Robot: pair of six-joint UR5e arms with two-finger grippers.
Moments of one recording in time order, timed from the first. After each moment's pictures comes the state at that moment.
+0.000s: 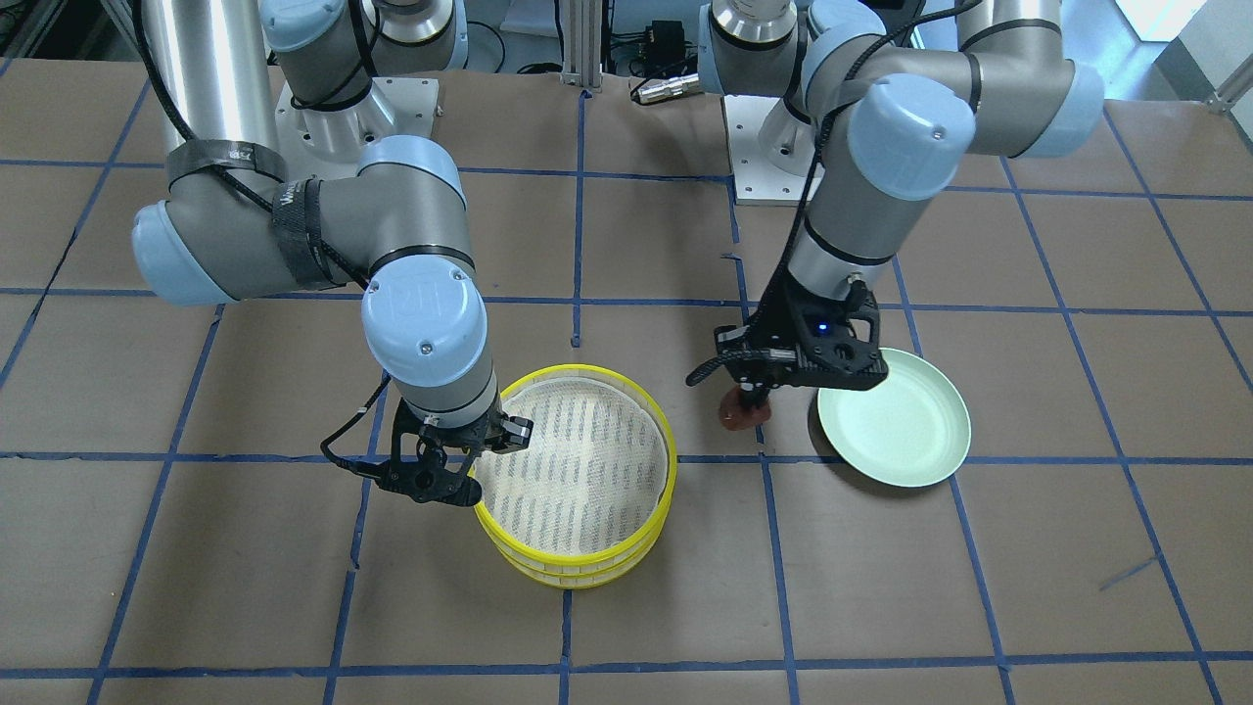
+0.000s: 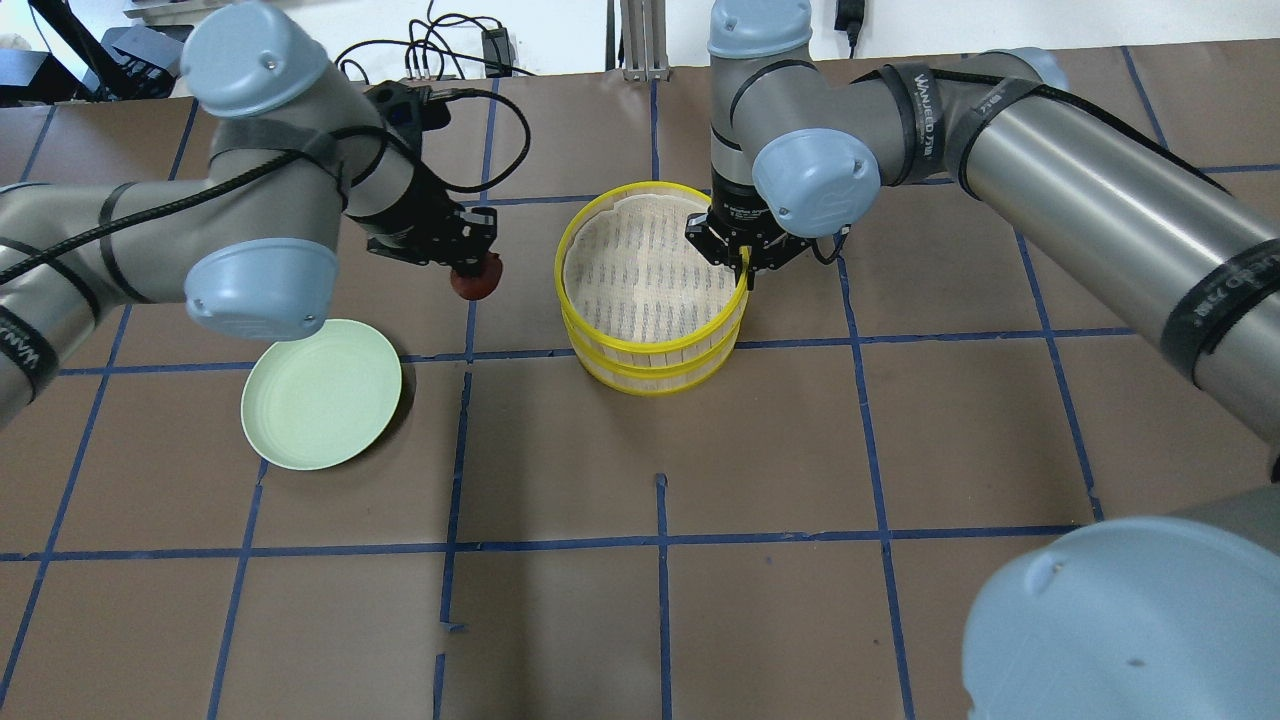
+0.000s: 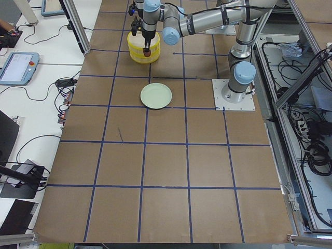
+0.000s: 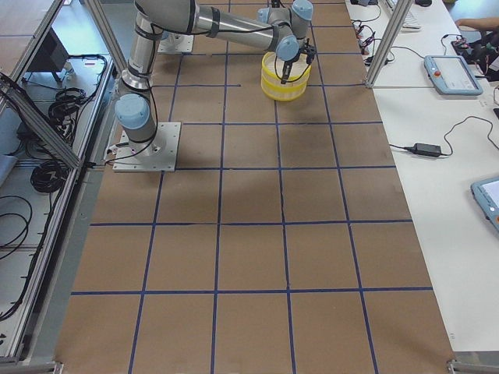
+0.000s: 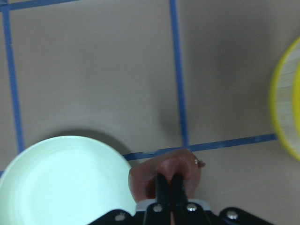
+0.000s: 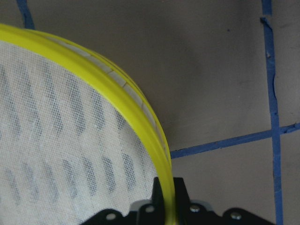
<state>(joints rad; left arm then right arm) -1.65 -1.74 -1.78 -1.02 1.43 -0.13 1.80 -1.09 1.49 -1.85 -1.58 0.43</state>
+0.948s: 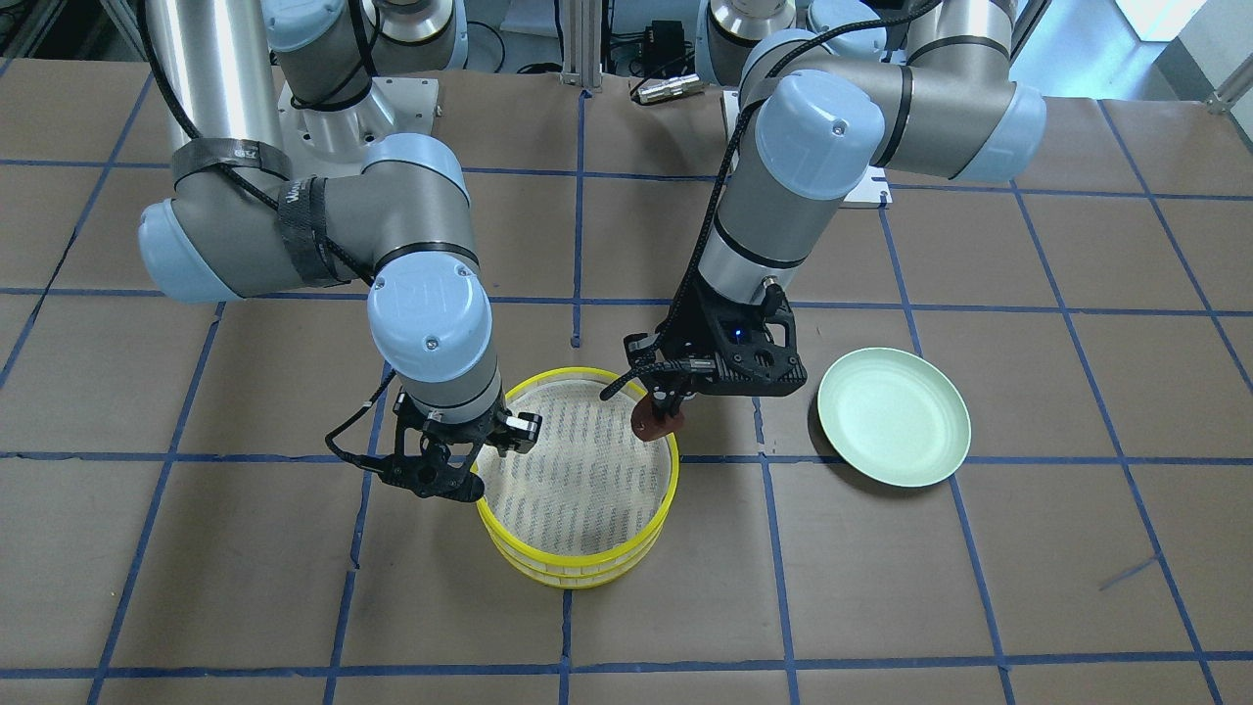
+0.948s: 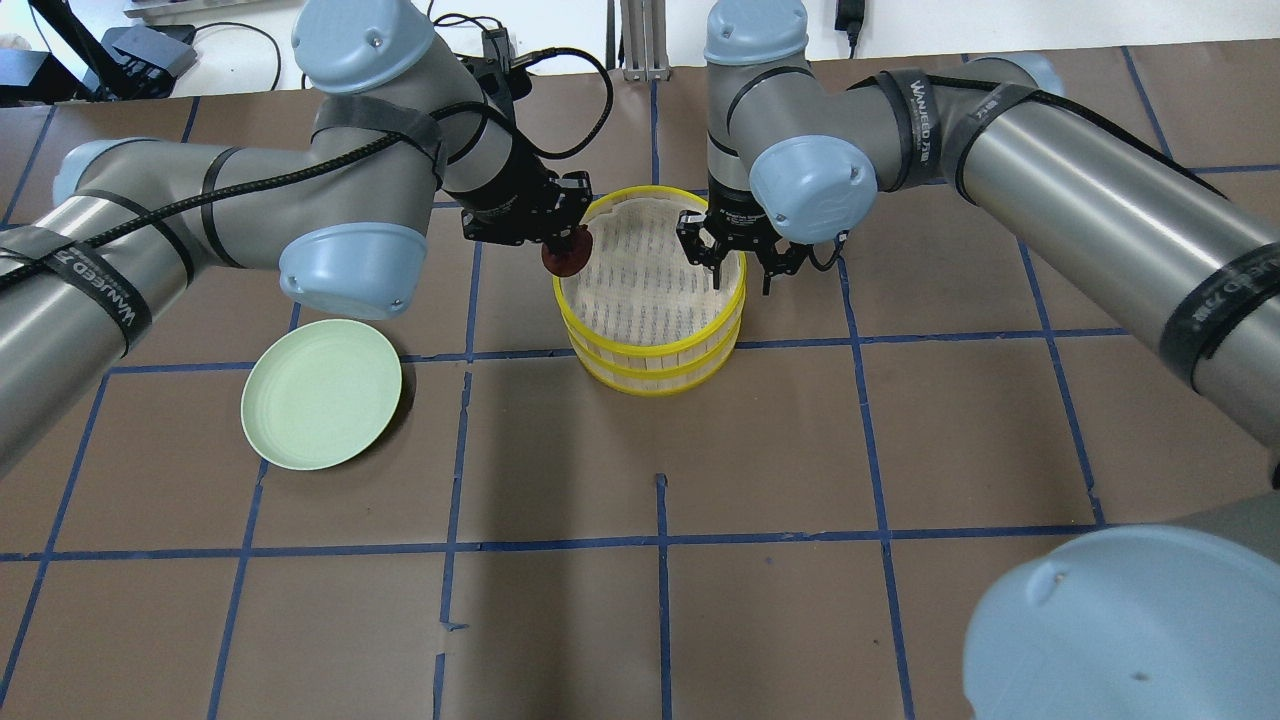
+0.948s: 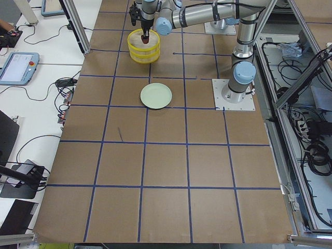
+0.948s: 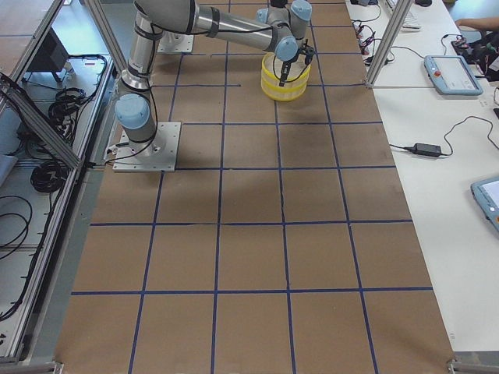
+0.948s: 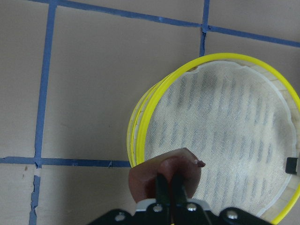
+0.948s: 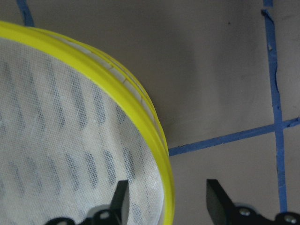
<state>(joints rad) -1.74 -1.80 -1.70 -0.99 1.35 -0.35 1.80 -1.11 1.49 -1.85 -1.57 0.44</state>
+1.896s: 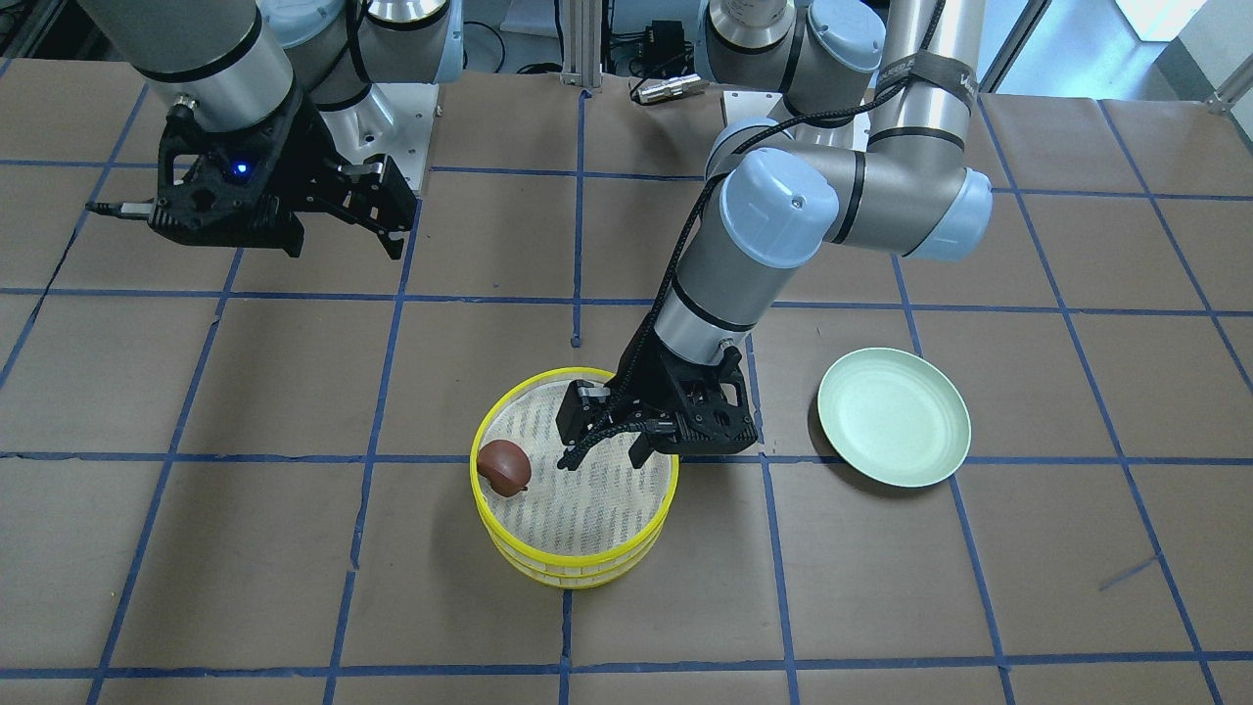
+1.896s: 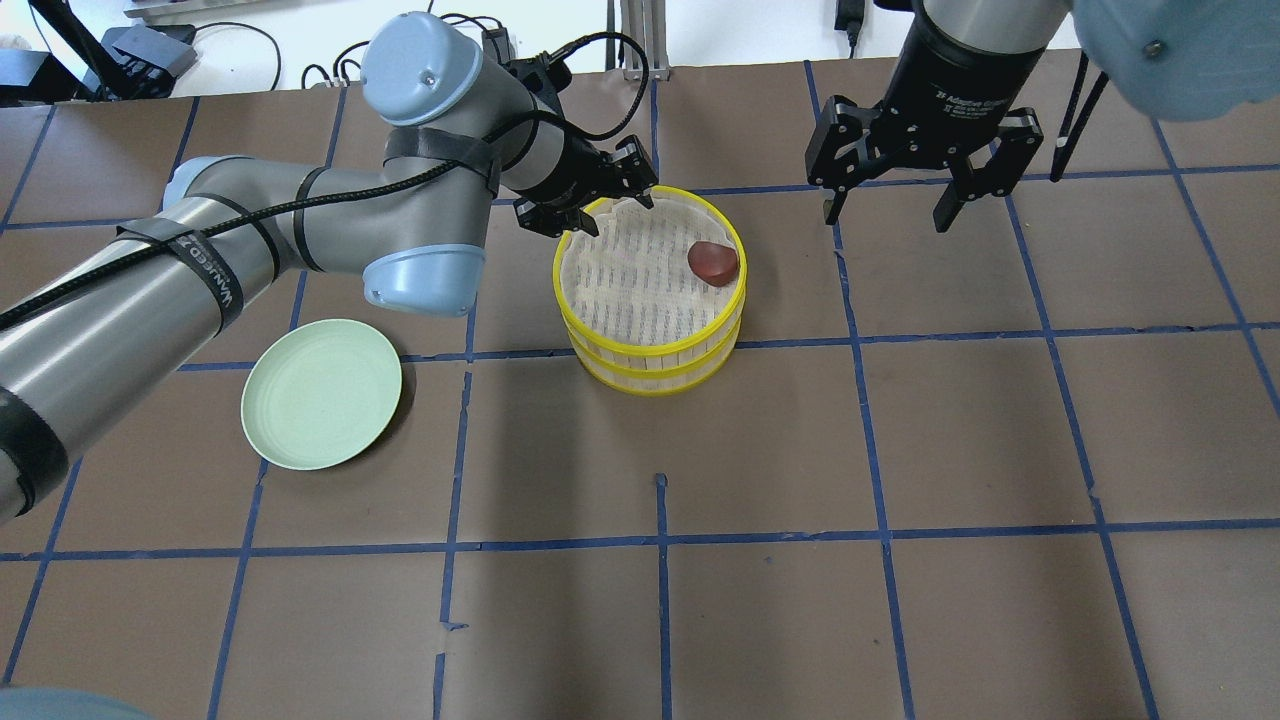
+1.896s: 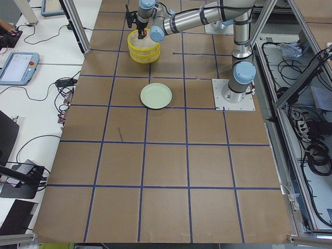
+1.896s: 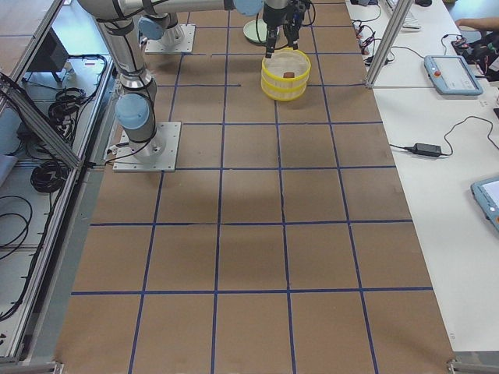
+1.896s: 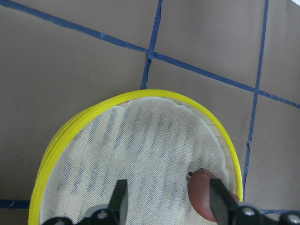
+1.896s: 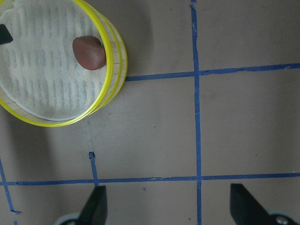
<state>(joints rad) -1.77 -1.92 -1.69 -0.74 1.26 -0.46 1.62 -1.51 1.46 -1.46 -1.48 0.11</state>
